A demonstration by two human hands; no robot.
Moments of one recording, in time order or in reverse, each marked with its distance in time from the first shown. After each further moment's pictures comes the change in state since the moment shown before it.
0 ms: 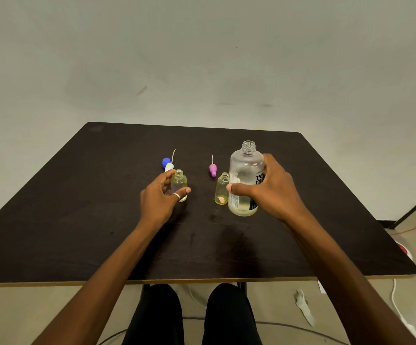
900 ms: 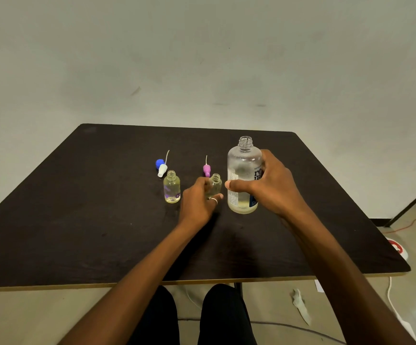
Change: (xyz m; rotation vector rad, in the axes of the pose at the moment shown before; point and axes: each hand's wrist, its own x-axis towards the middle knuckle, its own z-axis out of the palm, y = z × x) left_hand -0.015 0.030 0.083 0.113 -0.155 0.069; right_hand 0.004 0.002 -0.014 0.000 0.023 -0.024
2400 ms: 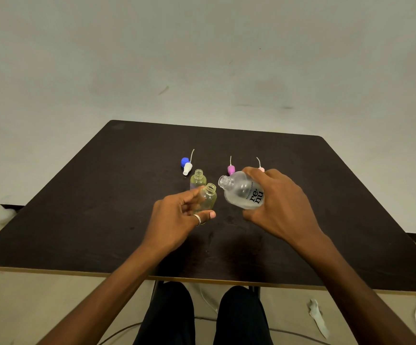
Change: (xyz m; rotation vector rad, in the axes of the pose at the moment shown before) left_hand -0.069 0.012 -0.116 -0.094 -0.048 0.021; right_hand -0.017 -0.001 0.038 -0.638 -0.071 -0.317
